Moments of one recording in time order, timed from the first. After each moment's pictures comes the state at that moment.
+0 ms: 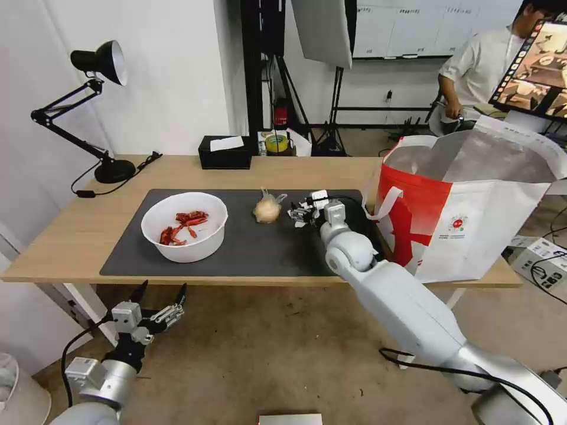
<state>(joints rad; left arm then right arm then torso) 1.74 -1.06 -0.64 -2.07 -0.57 -0.15 0.00 -0.46 1.24 -0.23 1.38 0.62 -0.42 0.40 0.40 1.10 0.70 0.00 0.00</state>
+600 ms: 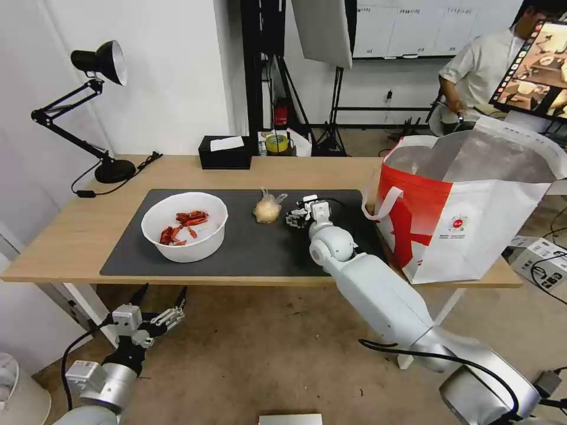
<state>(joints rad) 1.75 -1.06 -0.64 -2.07 -0.57 -0.16 0.00 -0.42 1.32 -0.22 1.25 0.64 -0.46 0.43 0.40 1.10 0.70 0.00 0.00</state>
